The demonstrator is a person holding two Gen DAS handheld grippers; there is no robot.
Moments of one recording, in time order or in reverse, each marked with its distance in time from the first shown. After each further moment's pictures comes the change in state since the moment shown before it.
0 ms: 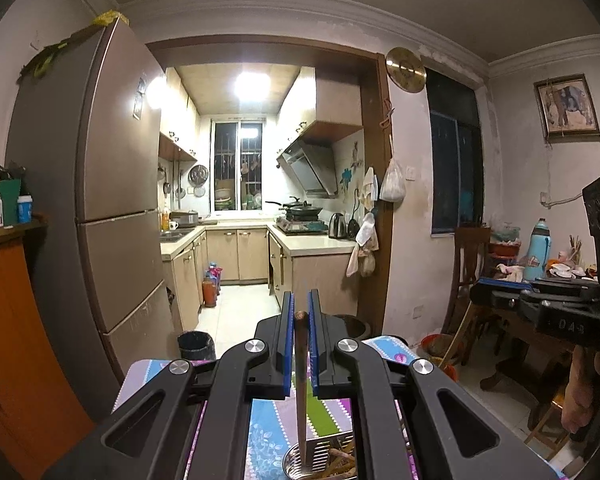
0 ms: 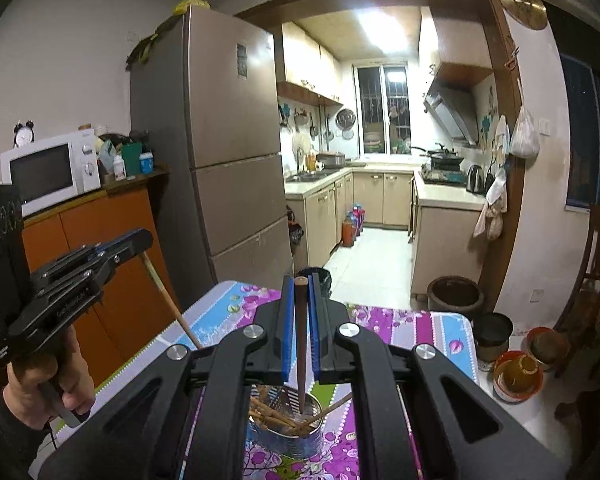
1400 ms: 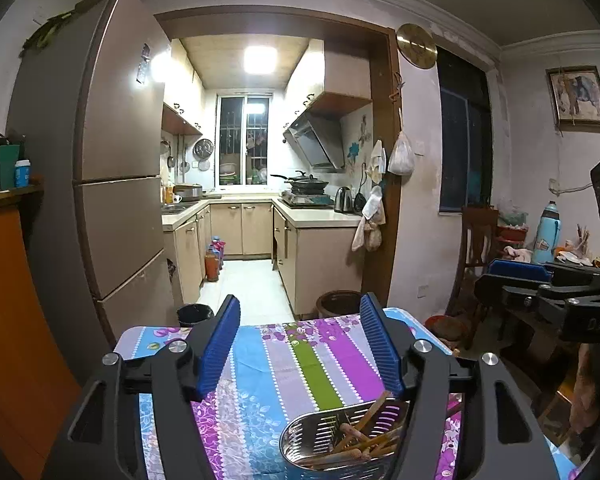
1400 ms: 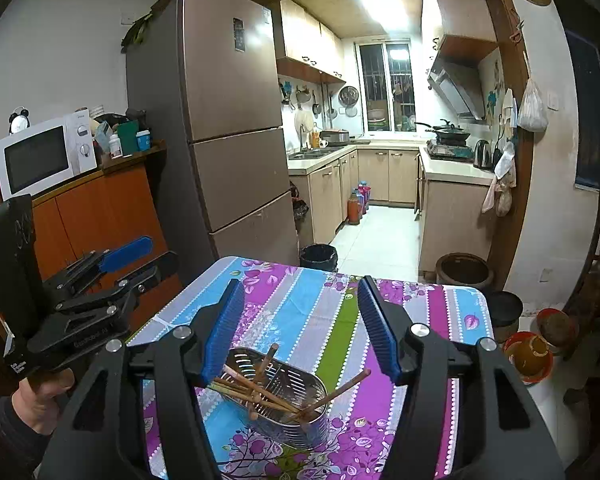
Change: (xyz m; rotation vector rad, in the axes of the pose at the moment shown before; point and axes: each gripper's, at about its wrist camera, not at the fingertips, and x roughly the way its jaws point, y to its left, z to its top) left arm 0.037 0.005 -0.044 -0.023 0.079 0.017; right arm 0.027 -0.004 -0.021 0.030 0.046 0.021
